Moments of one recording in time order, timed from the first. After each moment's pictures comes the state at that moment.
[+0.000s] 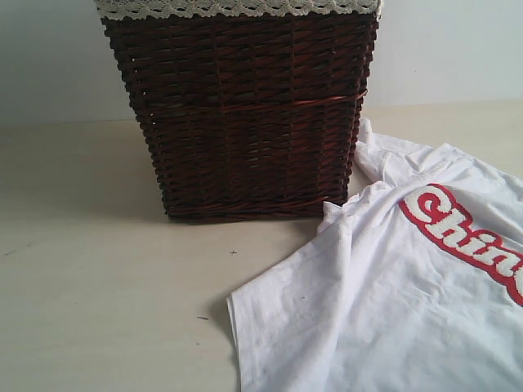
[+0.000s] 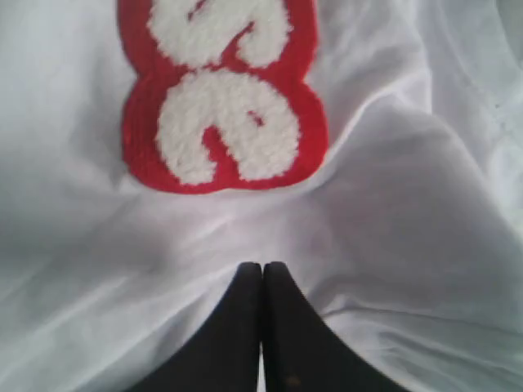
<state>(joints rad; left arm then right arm) -0.08 0.01 0.00 -0.07 0.37 -0.08 -0.70 1.41 -0.35 0.77 0.30 -1.94</state>
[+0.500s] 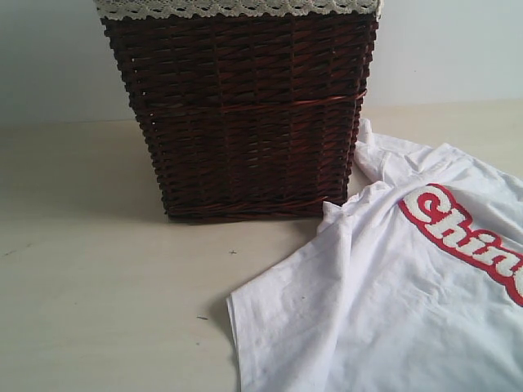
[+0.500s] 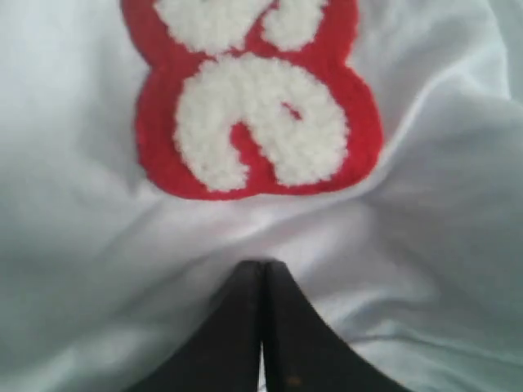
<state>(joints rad) -0.08 0.01 0.00 -0.07 0.37 -0.08 -0.70 1.54 -0.36 0.79 0.33 -1.97</state>
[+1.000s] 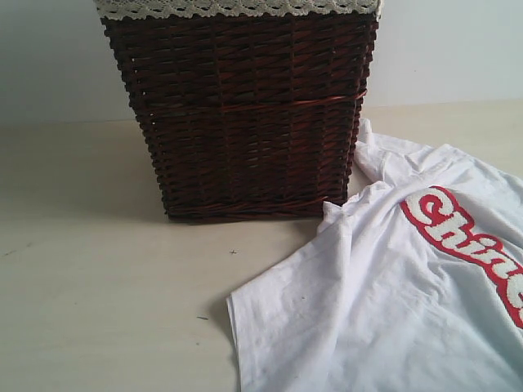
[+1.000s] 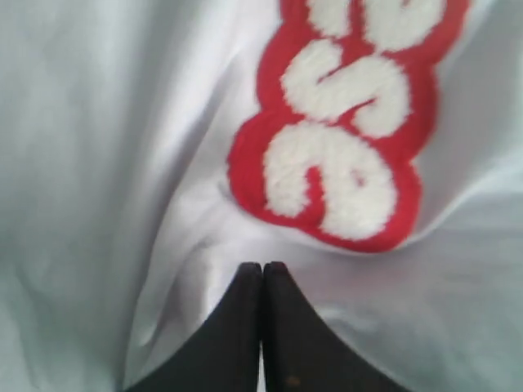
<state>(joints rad) -0.08 0.01 0.00 -0.07 0.37 -0.08 -0.70 1.35 -0.35 0.73 0.61 -1.81</state>
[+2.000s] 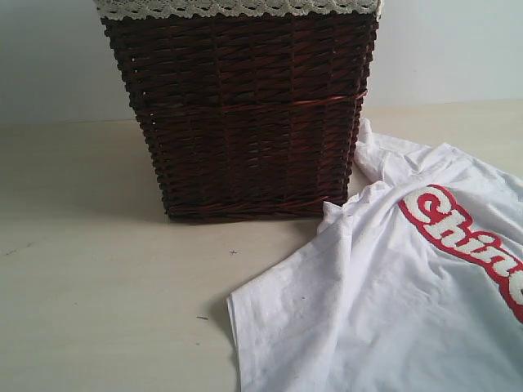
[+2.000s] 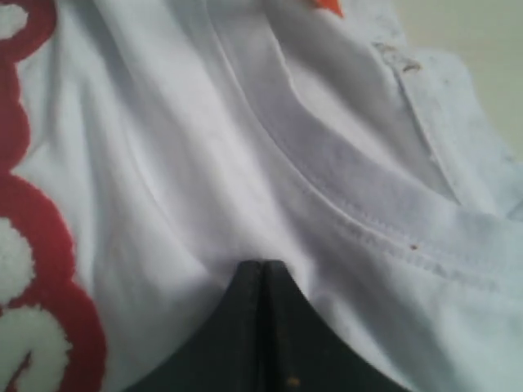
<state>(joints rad) -0.08 0.01 0.00 -0.07 0.37 -0.08 -0.70 1.80 -0.58 1.50 0.41 -2.10</state>
